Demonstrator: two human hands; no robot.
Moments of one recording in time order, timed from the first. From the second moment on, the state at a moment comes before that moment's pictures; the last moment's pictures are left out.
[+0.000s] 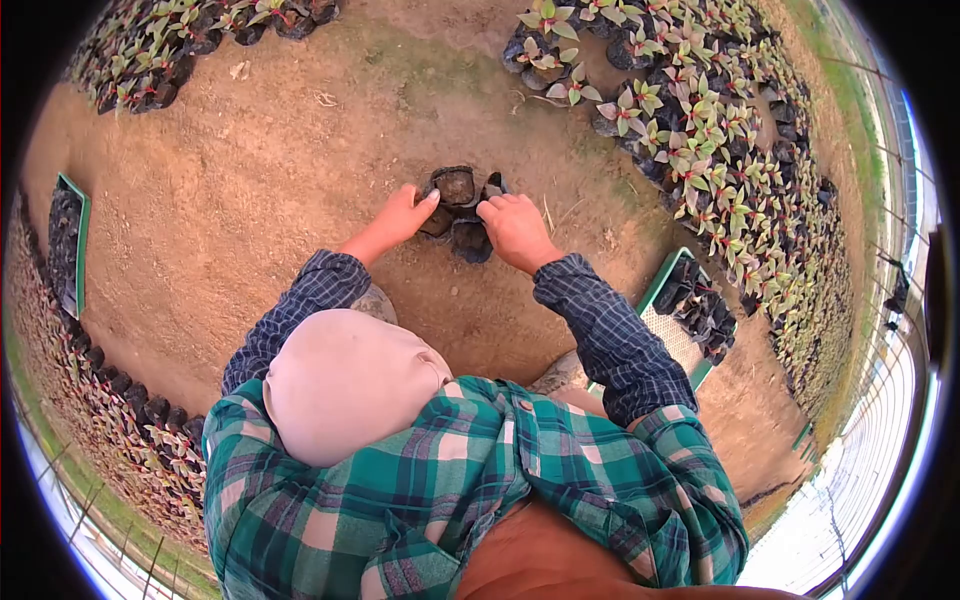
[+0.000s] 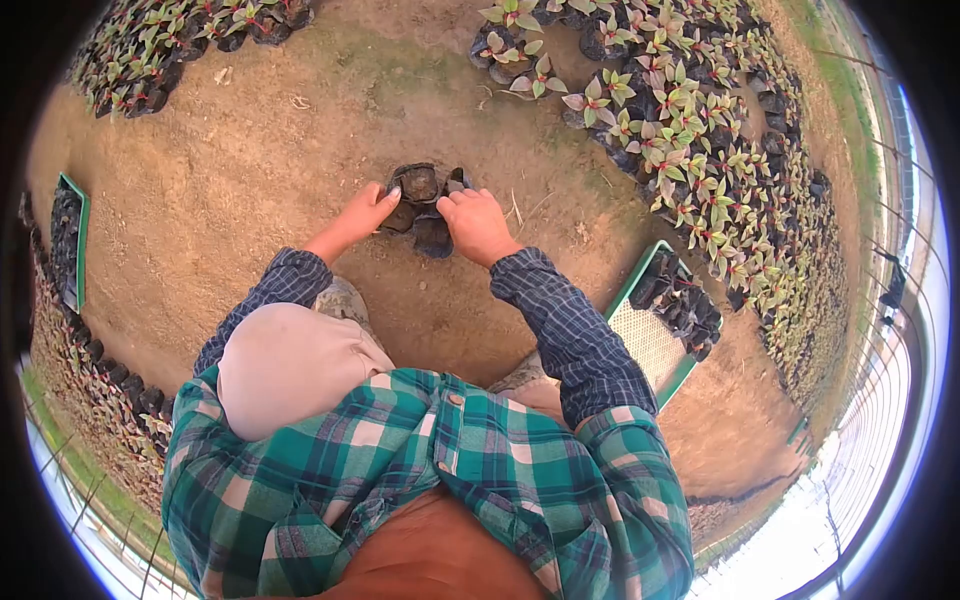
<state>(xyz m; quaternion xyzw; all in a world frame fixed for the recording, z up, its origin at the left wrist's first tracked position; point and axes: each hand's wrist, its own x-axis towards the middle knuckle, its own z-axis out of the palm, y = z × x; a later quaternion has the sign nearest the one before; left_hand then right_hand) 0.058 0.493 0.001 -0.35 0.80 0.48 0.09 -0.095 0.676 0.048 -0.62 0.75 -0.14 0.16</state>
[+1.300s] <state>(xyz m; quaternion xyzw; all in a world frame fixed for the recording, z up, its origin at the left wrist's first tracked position) 0.103 0.461 -0.002 -0.43 0.60 0.66 0.14 -0.135 1.071 0.130 -0.19 0.96 -0.08 0.21</state>
